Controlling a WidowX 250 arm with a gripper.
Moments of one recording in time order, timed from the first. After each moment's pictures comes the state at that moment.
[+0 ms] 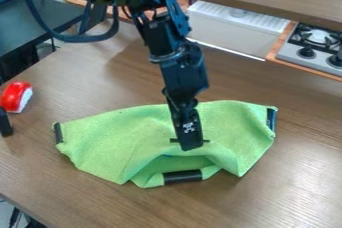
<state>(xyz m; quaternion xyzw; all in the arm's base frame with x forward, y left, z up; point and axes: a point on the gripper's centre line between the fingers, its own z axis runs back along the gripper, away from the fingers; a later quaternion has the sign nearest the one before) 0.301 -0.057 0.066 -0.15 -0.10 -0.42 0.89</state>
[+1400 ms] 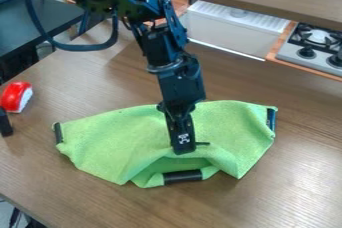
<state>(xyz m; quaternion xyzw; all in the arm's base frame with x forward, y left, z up) 0.292 -0.057 0.055 -0.16 -0.08 -0.42 0.89</state>
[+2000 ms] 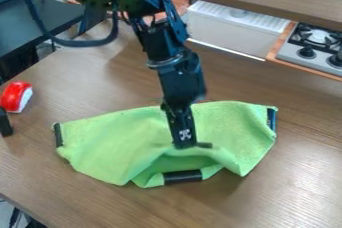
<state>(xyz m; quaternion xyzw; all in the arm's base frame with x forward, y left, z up) 0.293 -0.056 0.063 -0.17 -0.08 -0.42 0.89</state>
